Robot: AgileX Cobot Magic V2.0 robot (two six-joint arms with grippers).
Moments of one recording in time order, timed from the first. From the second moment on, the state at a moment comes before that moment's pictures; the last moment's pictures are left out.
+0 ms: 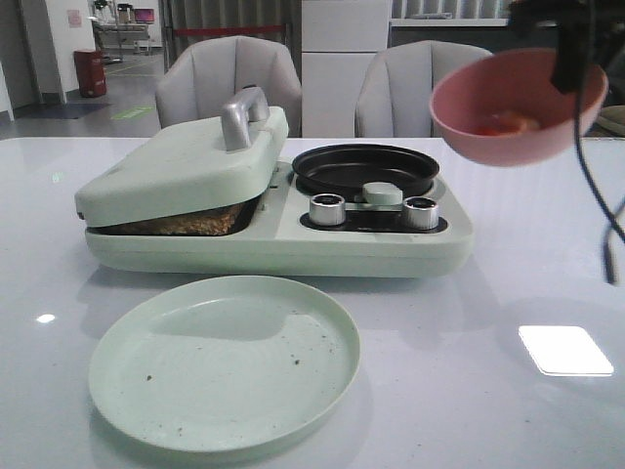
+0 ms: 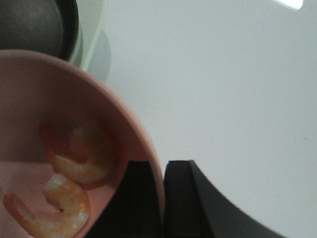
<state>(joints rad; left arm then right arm) -0.37 0.70 -0.78 -0.34 0.84 0.29 0.20 1.71 -1.56 -0.34 0.88 0.07</state>
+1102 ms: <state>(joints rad) -0.37 0.70 -0.78 -0.34 0.87 0.29 0.63 2.16 -1.96 -1.48 1.11 0.38</state>
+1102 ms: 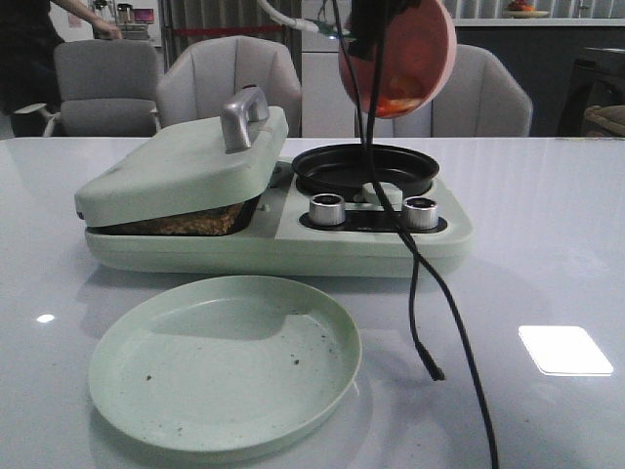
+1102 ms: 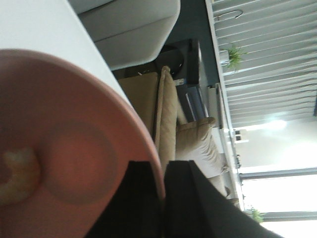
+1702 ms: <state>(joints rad) -0.37 0.70 -0.78 -0.34 0.87 0.29 0.64 2.16 -1.97 -1.70 1.12 0.38</state>
